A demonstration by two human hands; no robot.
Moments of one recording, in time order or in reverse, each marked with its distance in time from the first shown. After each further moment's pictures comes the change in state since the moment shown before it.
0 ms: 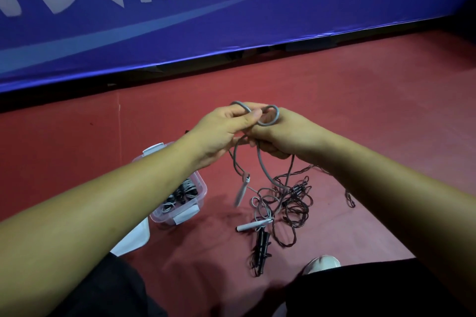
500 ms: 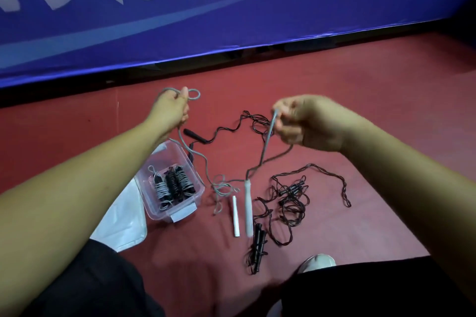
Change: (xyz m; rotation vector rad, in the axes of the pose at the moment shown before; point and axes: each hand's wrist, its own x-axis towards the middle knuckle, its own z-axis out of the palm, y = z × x) left_hand 0.034 -0.009 -0.109 0.305 0.605 -0.102; right_hand -0.010 0.006 -0.047 0.519 -0.173 0.071
